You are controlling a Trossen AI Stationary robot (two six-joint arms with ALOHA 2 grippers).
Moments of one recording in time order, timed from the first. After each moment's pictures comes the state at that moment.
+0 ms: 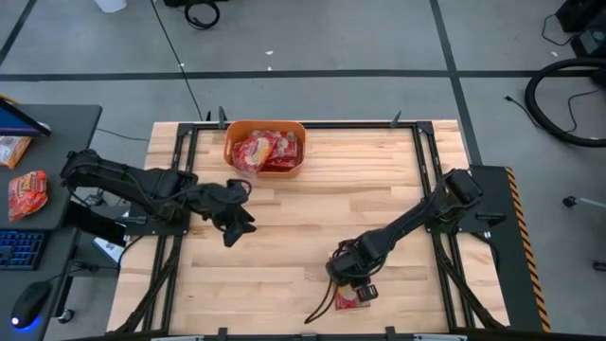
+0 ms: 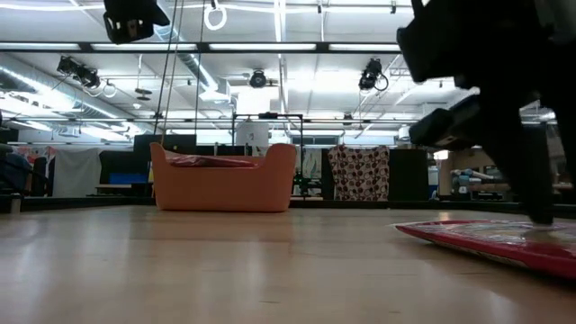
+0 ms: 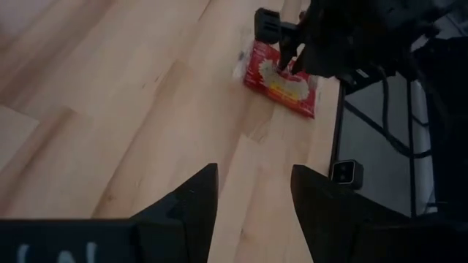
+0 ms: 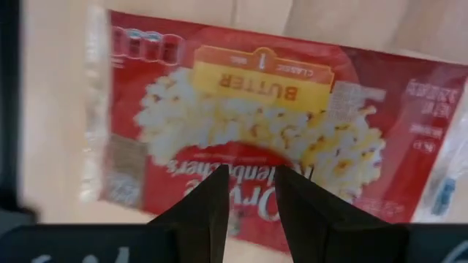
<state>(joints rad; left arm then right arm) -0.26 1.07 0.99 -0.63 -0.05 -0.75 0.48 1.91 1.24 -0.71 -0.20 0.25</state>
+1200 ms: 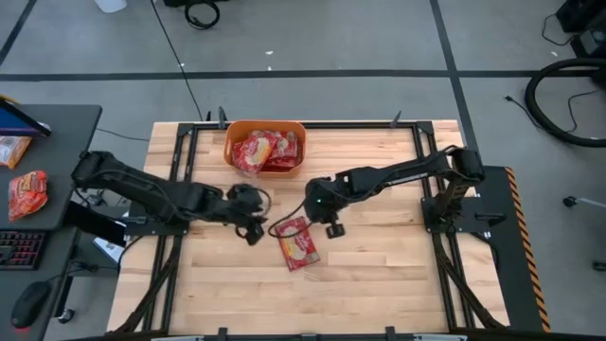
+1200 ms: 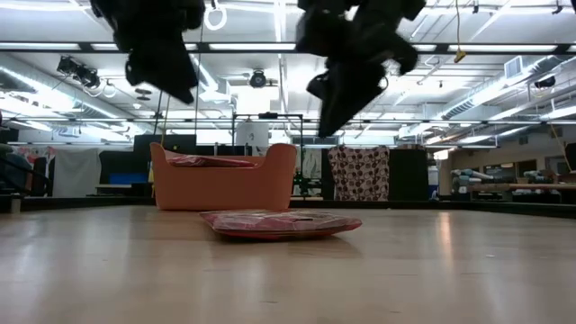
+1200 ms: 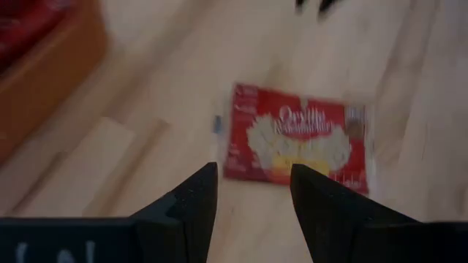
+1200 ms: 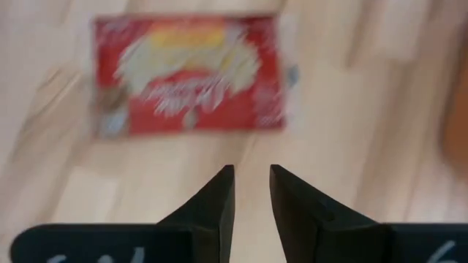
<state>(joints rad) -0.27 1.26 0.91 -0.55 -0.34 -0.70 0.05 1.77 1.35 -0.67 -0.06 -0.24</state>
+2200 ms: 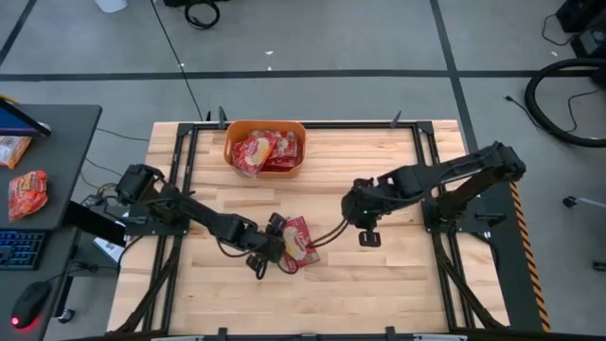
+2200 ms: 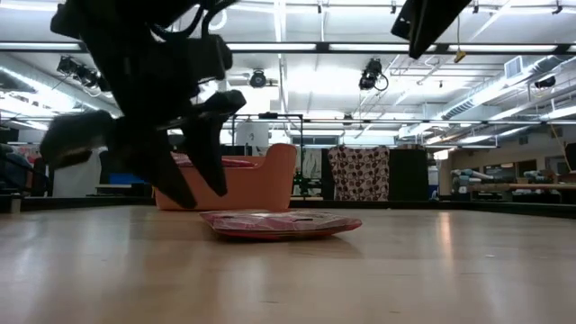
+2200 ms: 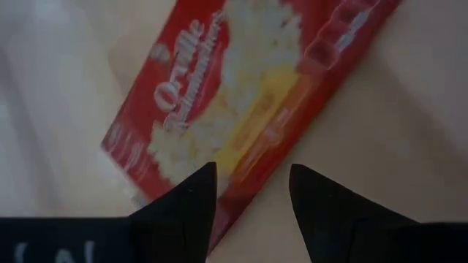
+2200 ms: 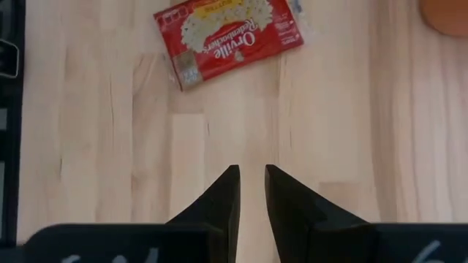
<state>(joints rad) -0.36 1.72 0.90 -0.23 -0.31 0.35 0.24 1.45 1.34 -1.02 0.06 0.26</state>
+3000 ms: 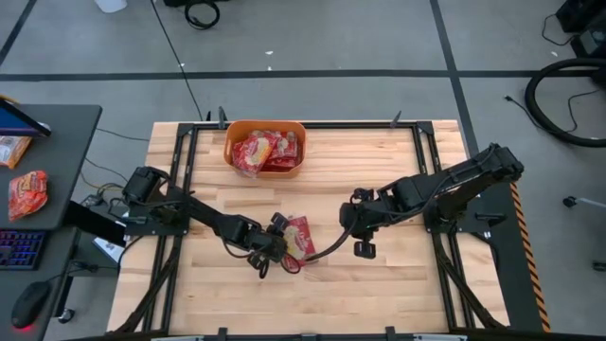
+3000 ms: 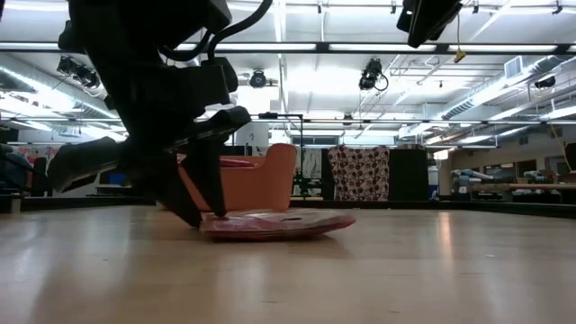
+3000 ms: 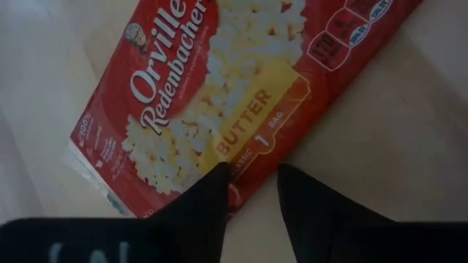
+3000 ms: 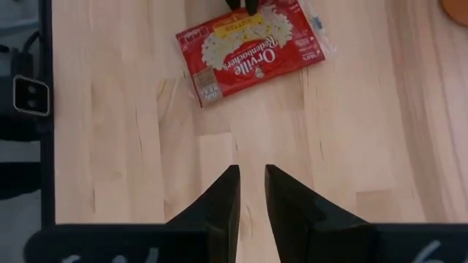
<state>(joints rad) -0.35 1.79 0.91 -0.21 -0.31 0.39 0.33 1.48 1.34 -0.95 0.09 0.43</state>
